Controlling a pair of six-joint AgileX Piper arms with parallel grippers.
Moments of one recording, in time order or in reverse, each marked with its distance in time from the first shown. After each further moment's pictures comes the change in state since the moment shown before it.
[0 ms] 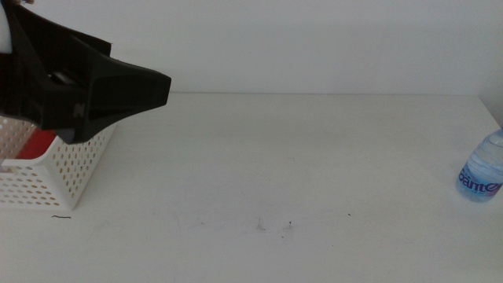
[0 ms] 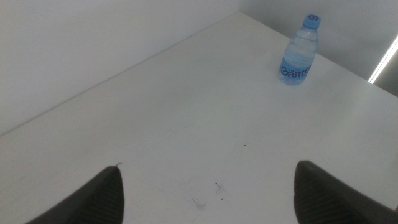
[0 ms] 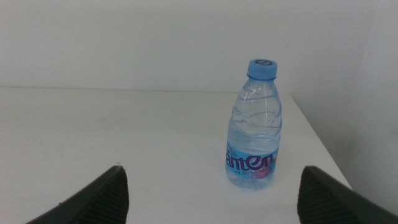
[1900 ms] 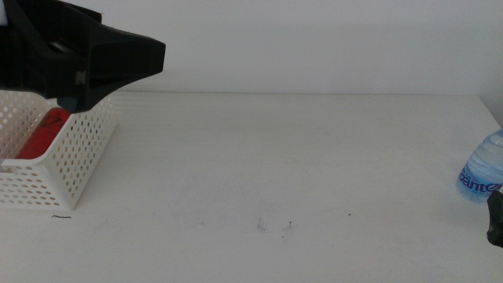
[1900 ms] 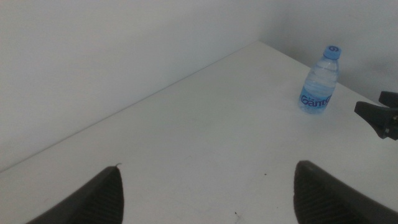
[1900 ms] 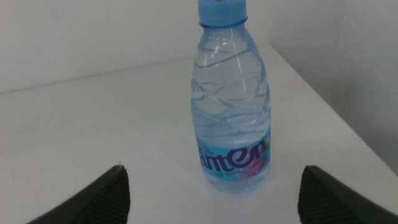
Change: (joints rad) left arm 0.000 0.000 0.000 0.003 -0.103 0.000; right arm 0.000 1.350 0.000 0.134 -1.230 0.121
